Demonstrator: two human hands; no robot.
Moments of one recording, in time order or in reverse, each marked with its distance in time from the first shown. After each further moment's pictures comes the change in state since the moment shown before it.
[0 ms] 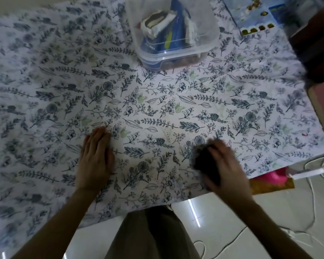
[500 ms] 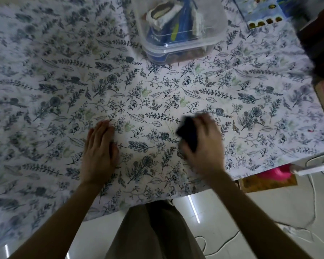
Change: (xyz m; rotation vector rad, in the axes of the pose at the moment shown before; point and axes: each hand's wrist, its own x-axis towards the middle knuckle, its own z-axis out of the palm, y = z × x) left_hand 0.000 0.001 0.000 -0.001 0.023 0.000; right_hand 0.071 -0.060 0.017 0.092 0.169 0.195
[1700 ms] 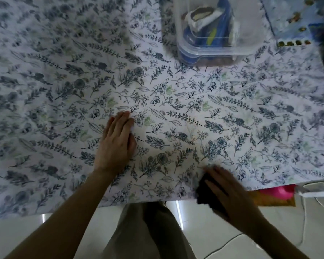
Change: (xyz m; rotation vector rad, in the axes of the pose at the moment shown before) left_hand 0.000 -0.004 -0.001 -0.035 -0.036 -0.029; right_hand -0.085 0.071 -0.024 -0.270 -0.432 -0.731
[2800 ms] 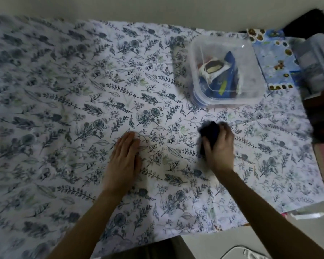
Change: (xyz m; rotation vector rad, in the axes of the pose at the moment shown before) left_hand 0.045 -0.059 -0.011 -0.141 -0.063 0.004; right_hand 0.225 0.029 -0.062 0.214 0.350 0.857
